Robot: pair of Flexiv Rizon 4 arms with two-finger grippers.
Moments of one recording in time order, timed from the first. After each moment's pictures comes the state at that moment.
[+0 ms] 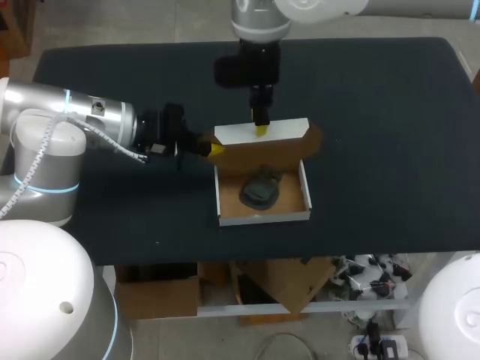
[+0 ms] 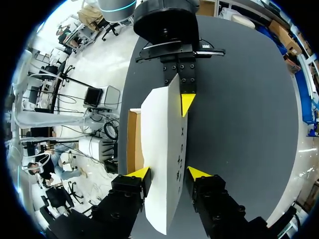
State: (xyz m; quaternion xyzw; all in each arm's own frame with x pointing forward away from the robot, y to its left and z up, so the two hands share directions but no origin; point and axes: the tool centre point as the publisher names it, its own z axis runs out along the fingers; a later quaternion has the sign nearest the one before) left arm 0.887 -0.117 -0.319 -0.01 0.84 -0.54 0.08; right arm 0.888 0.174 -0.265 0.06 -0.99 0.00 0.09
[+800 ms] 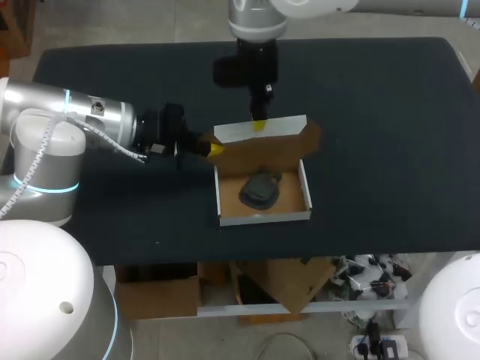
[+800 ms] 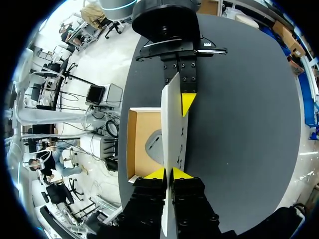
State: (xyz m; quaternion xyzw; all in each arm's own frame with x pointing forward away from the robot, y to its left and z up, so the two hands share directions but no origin) left arm 0.887 -0.116 -0.320 -0.01 0.84 -0.54 0.08; right arm 0.891 0.177 -0.267 0.07 -0.99 0.00 0.10
